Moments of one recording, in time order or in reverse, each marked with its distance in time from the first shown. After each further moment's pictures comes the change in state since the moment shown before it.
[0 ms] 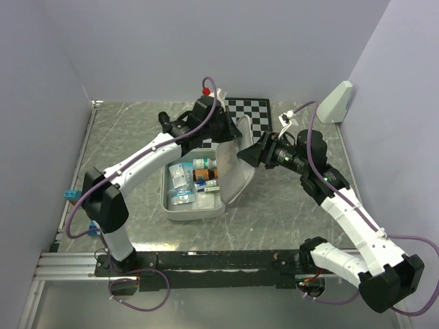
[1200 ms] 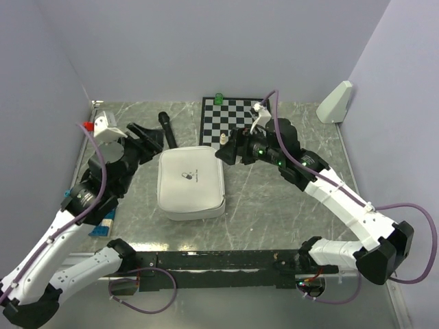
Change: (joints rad) left arm 0.092 -0.930 -0.555 -0.043 -0.574 -0.003; right arm 0.246 0.216 0.250 -0.125 0.194 -0.119
